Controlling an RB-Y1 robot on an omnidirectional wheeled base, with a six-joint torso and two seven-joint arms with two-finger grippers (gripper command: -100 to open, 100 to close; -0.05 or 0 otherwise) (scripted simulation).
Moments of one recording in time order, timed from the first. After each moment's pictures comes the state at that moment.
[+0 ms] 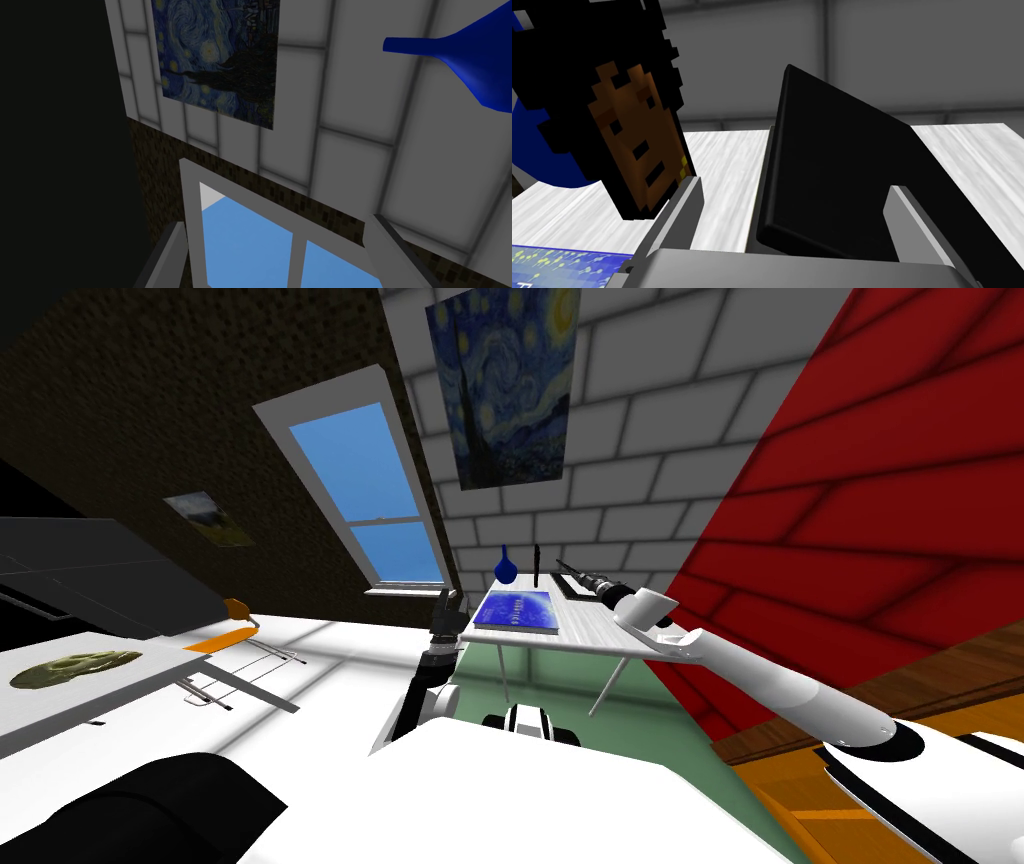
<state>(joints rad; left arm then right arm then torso) 0.46 0.04 -0.06 -2.25 -0.01 -0.45 0.15 -0.52 -0.99 0.46 -1.83 3.27 -0.57 0.23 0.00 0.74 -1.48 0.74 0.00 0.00</state>
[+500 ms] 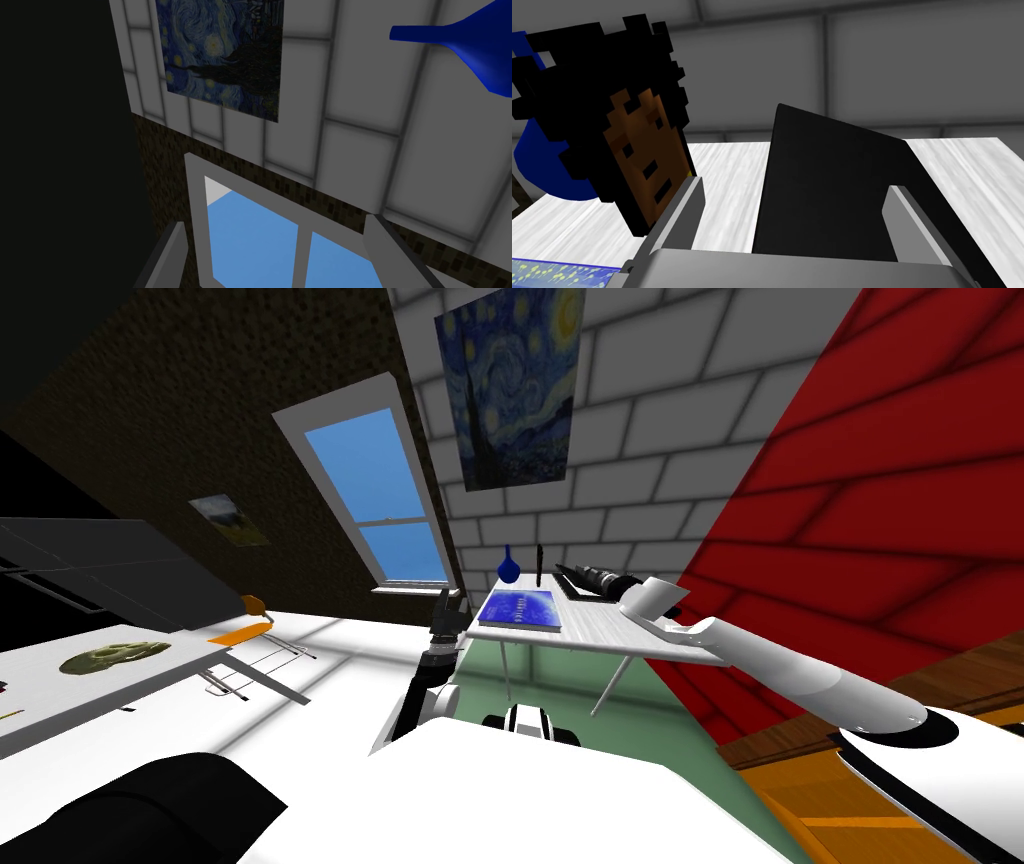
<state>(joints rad) 0.46 0.04 -0.06 -2.25 -0.01 -0.45 0.15 -0.58 -1.06 0.46 -1.82 3.15 -0.59 0.26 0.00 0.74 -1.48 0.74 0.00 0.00</state>
